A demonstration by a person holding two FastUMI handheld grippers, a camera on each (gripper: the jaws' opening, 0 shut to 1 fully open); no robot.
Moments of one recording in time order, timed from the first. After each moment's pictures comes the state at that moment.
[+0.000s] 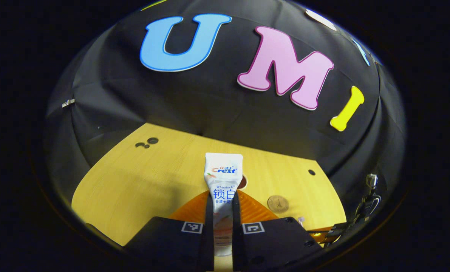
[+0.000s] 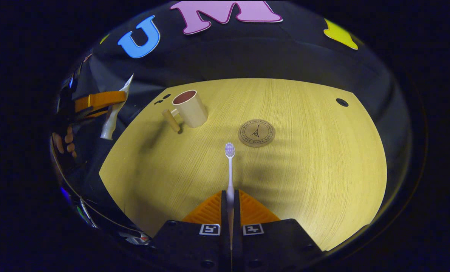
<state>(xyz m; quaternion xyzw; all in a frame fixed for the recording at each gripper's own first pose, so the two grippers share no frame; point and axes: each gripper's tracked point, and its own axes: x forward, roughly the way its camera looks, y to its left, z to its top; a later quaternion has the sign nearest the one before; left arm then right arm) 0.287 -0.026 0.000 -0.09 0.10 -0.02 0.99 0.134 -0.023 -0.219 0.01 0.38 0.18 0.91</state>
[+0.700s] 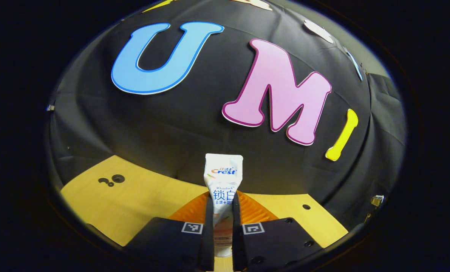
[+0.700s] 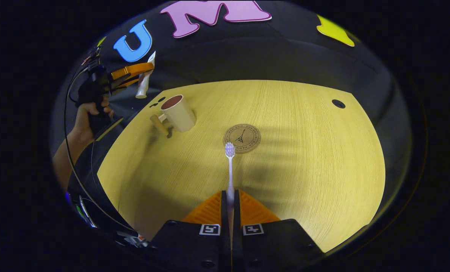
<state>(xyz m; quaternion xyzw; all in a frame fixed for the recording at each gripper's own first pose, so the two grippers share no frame) 0.414 -0.039 0.058 -0.11 -0.05 -0.09 0.99 0.160 -0.054 -0.226 0.01 0.38 0.18 0.91</state>
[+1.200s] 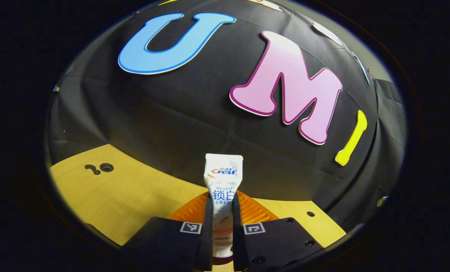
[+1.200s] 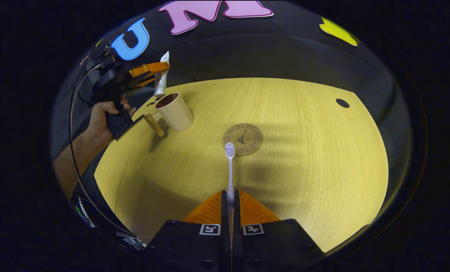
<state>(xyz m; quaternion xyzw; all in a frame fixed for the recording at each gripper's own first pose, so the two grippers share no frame) 0.460 -0.048 0.024 -0.13 -0.07 -0.06 0.99 0.175 -0.046 -0.239 0.00 0.39 0.18 0.90</state>
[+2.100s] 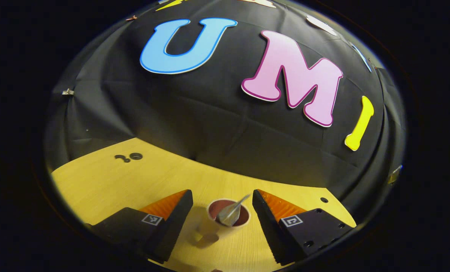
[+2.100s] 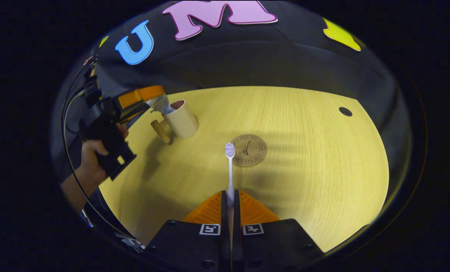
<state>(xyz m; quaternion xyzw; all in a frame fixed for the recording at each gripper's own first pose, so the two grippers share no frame) 0.378 -0.027 -0.031 -0.12 -0.02 0.02 0.99 0.188 -0.029 -0.211 0.02 0.34 0.20 0.92</state>
